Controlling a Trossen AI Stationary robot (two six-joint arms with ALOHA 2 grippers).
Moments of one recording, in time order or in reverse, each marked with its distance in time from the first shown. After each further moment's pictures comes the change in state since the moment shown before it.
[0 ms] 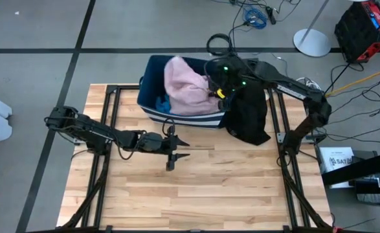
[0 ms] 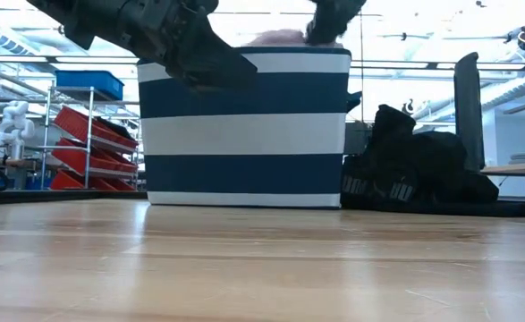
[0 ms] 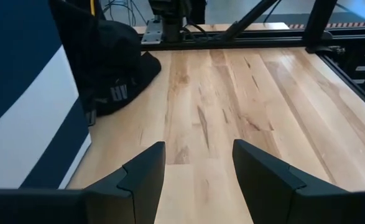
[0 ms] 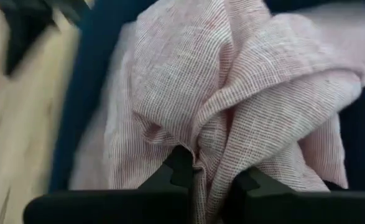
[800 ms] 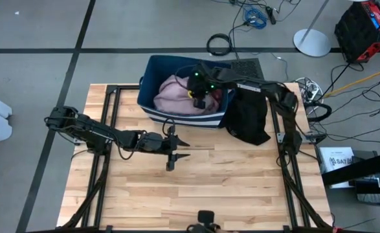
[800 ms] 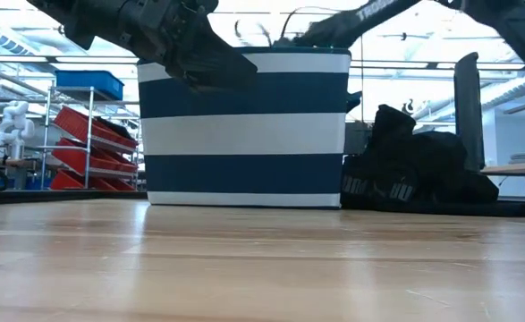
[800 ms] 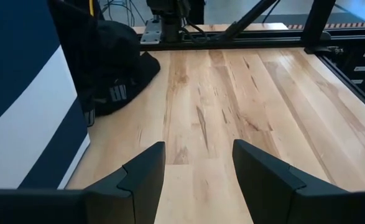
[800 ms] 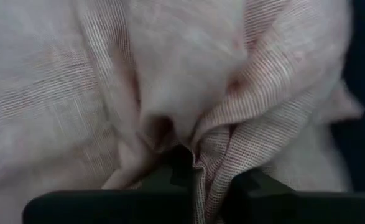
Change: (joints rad) left arm 0.002 0.000 0.000 0.000 0.007 -0.001; right arm -0.069 0.407 0.000 0.325 0.065 0.087
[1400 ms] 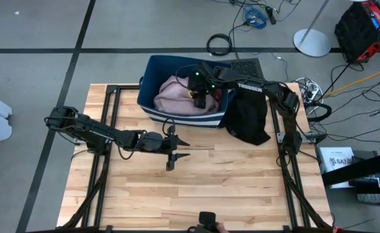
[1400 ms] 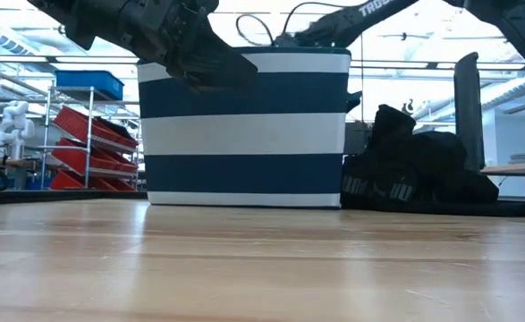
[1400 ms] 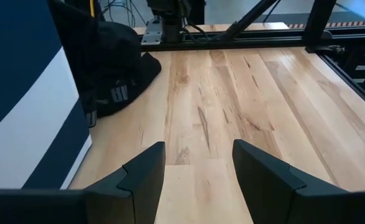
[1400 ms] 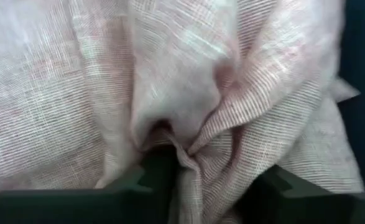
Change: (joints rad) left arm 0.004 0.000 0.000 0.000 0.000 0.010; right arm -0.003 -0.005 0.000 -0.026 0.015 0.036
